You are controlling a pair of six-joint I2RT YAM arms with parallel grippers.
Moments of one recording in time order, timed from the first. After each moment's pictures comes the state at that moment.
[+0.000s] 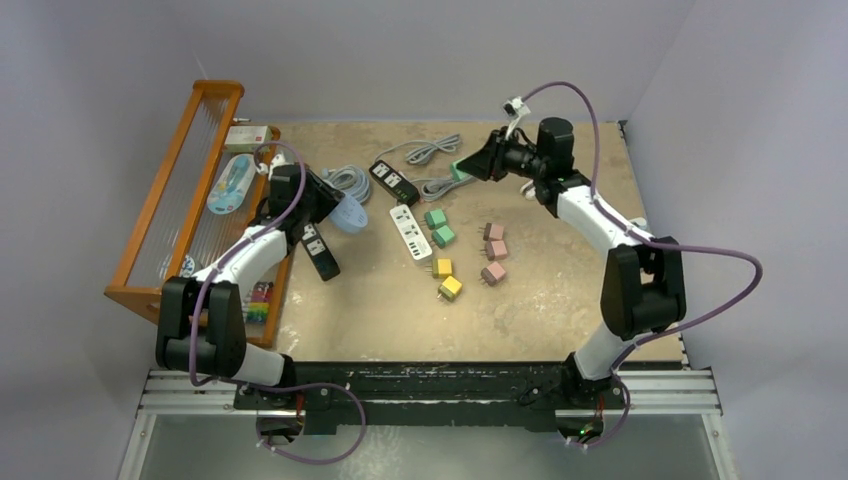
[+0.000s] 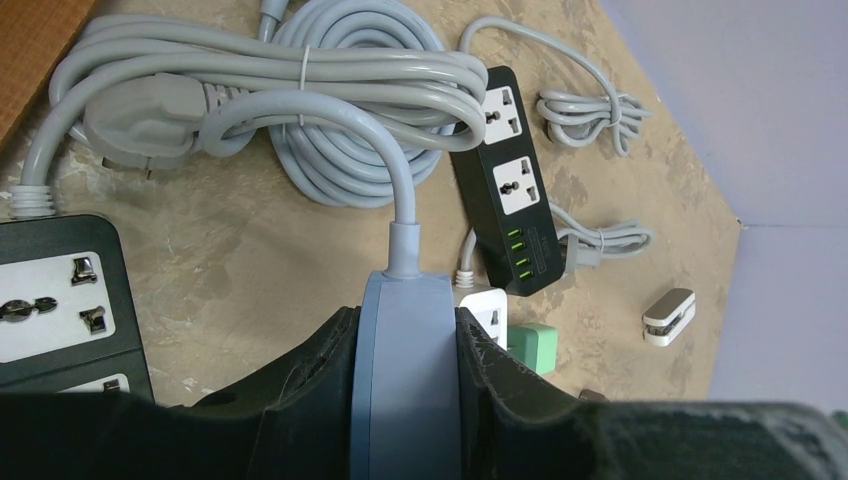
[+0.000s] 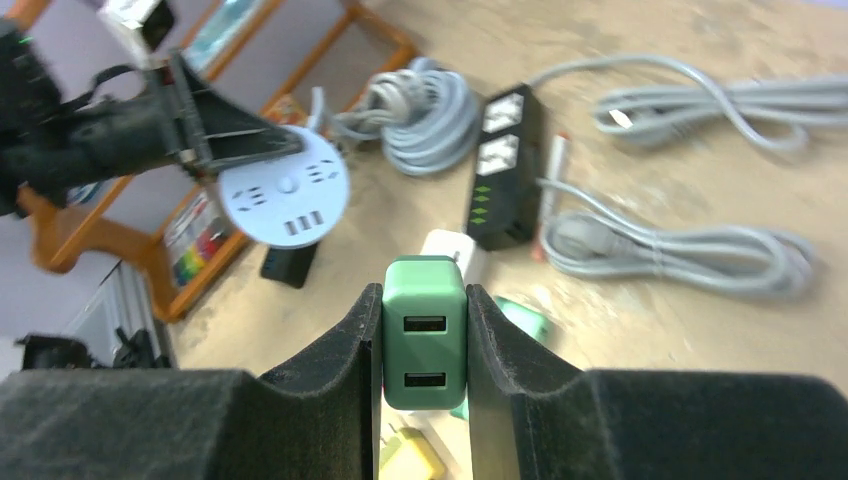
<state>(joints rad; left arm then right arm) -0.12 1.44 0.87 0.02 0.01 -0.86 0.24 1.66 1.23 0.21 -0.77 0.34</state>
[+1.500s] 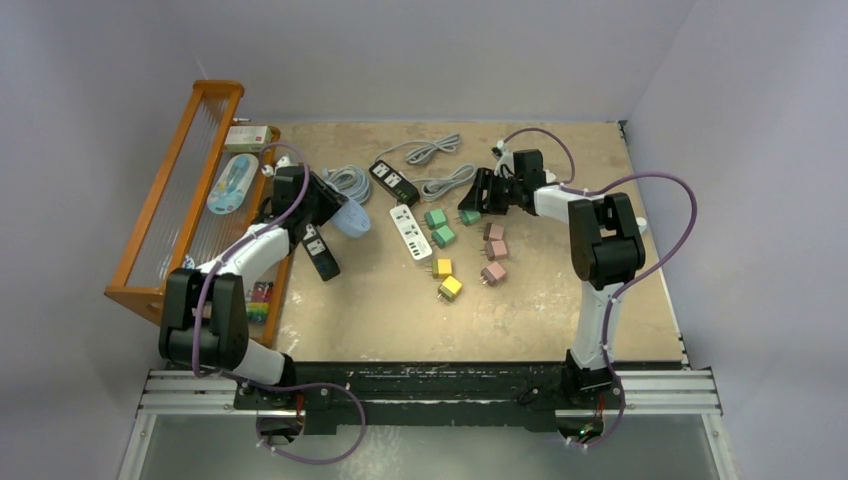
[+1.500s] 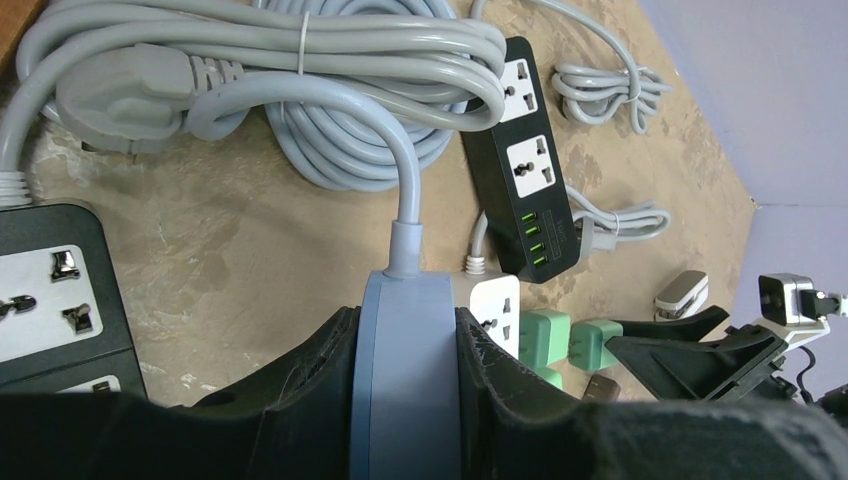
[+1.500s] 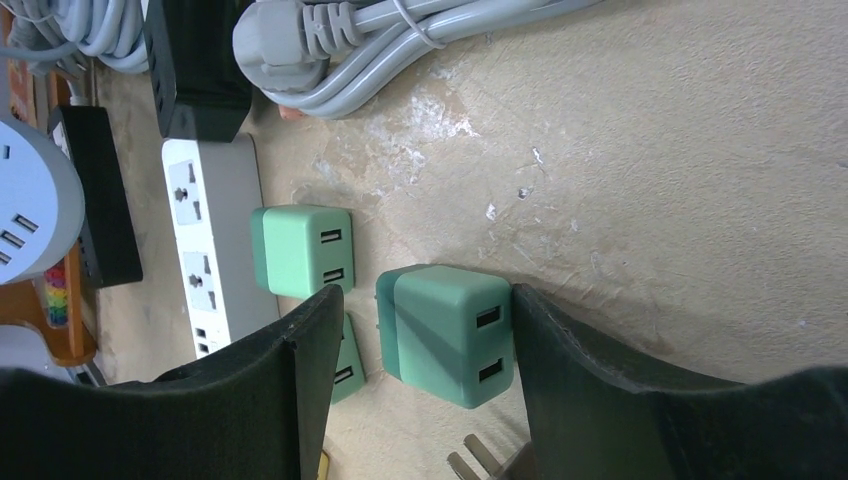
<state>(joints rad) -0.12 1.48 0.87 0.02 0.05 -0.85 0.20 2.05 1.28 -0.01 -0.57 0.37</state>
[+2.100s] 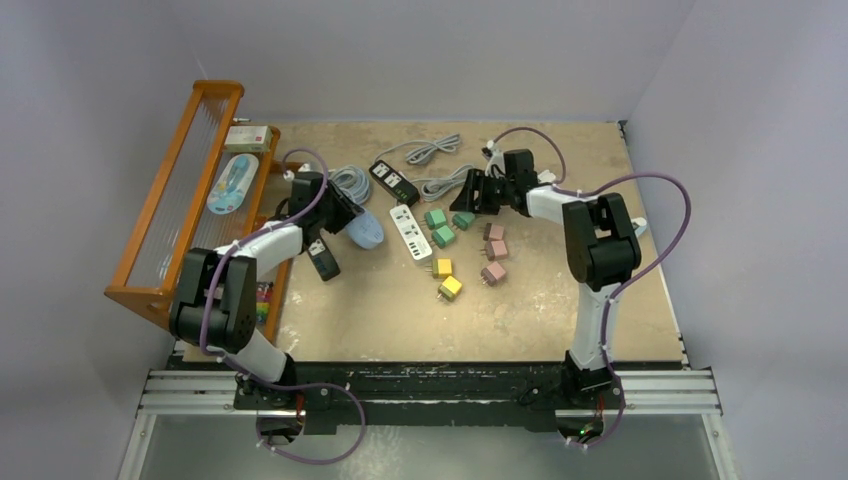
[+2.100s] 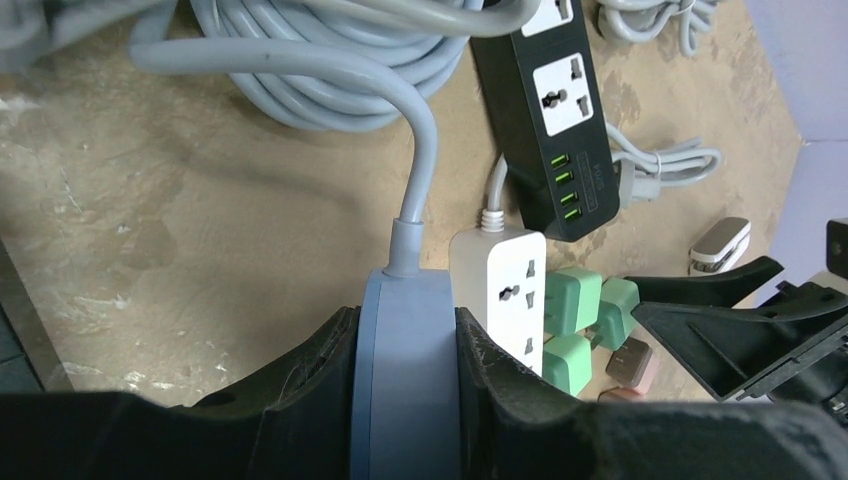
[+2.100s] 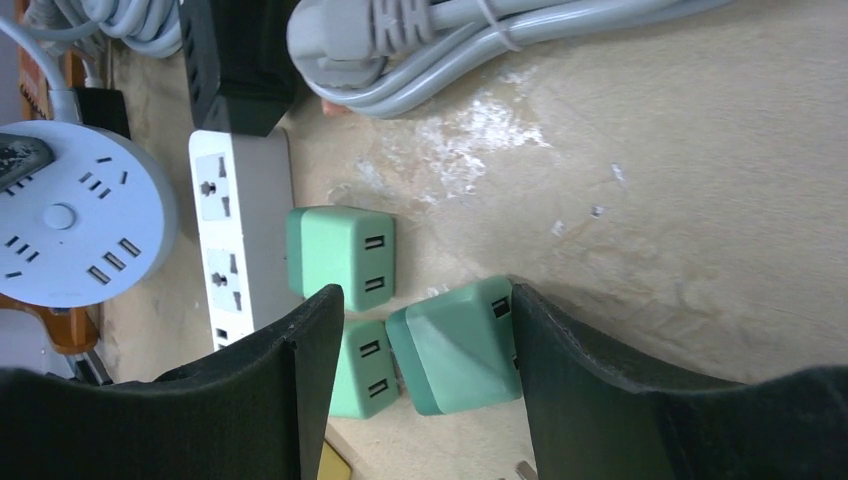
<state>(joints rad) -0.18 1.59 0.87 0.06 0.10 -0.86 0.24 2.05 1.28 0.01 -0.56 0.38</state>
